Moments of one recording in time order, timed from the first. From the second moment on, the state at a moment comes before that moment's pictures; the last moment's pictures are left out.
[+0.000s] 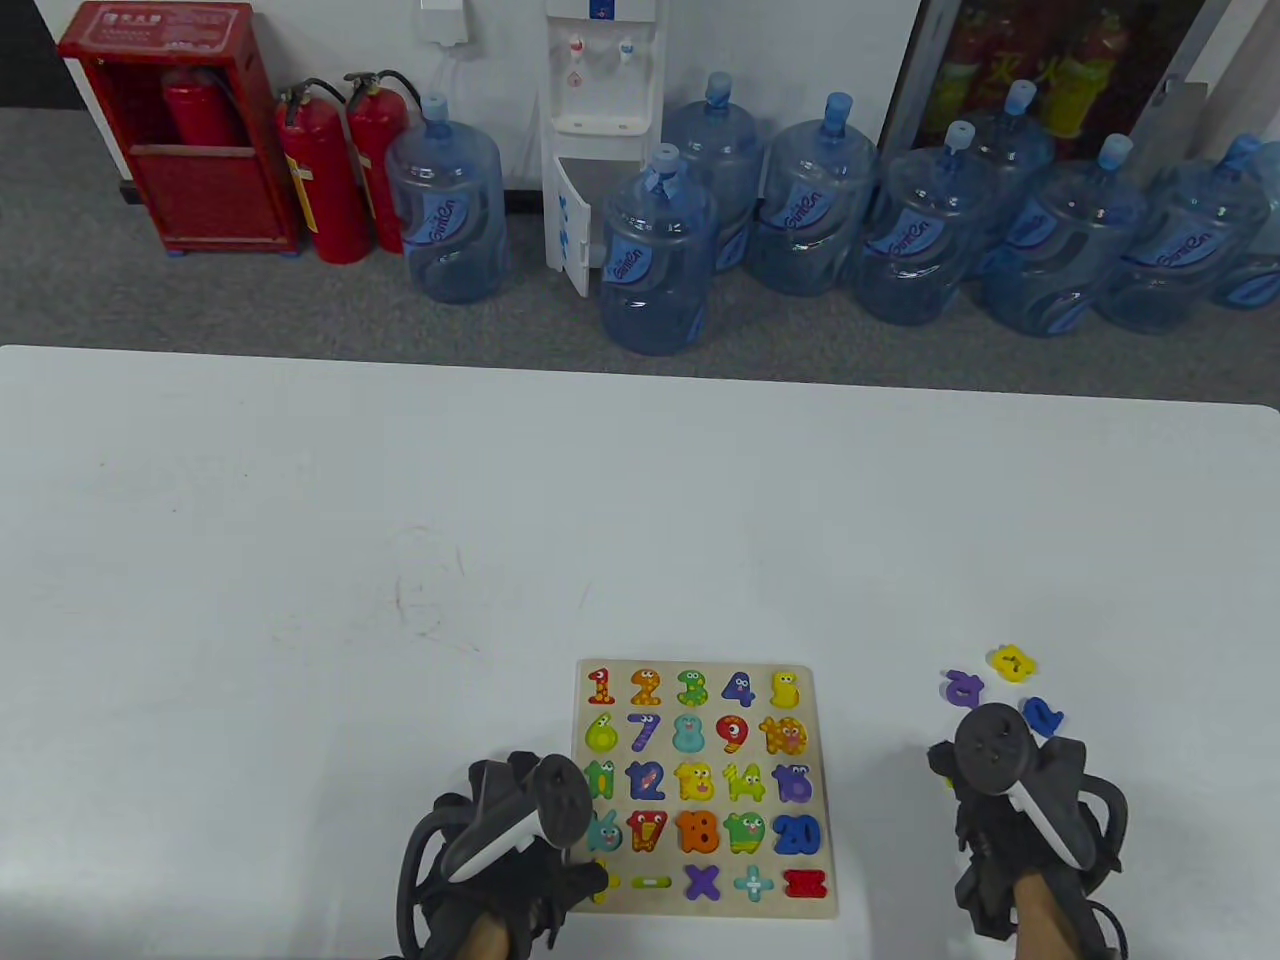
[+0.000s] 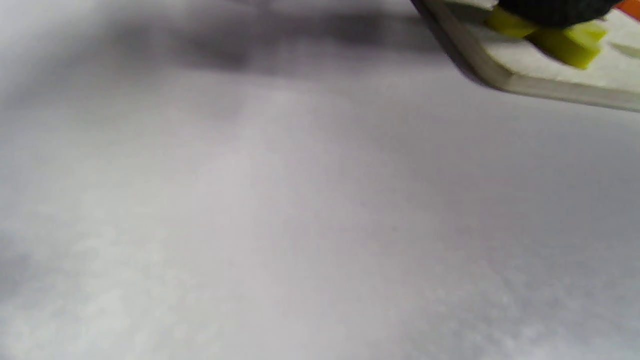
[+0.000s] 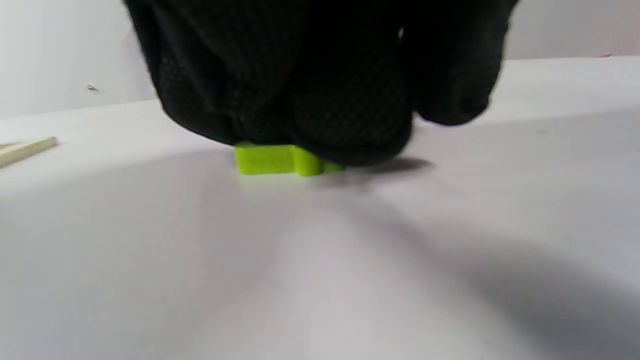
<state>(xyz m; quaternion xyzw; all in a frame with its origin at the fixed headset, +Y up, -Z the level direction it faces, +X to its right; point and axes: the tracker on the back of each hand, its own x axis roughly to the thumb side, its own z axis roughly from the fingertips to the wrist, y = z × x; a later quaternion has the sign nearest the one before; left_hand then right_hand) -0.109 -0.763 -0.205 -0.33 -0.04 0.07 0.94 0.301 -0.731 -0.258 -0.10 0.04 0.99 0.07</state>
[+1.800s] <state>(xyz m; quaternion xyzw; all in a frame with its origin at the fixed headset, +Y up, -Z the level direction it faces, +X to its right) -0.109 -0.762 -0.204 -0.33 -0.04 0.07 0.94 0.255 -0.738 -0.249 0.00 0.08 1.00 -0.02</state>
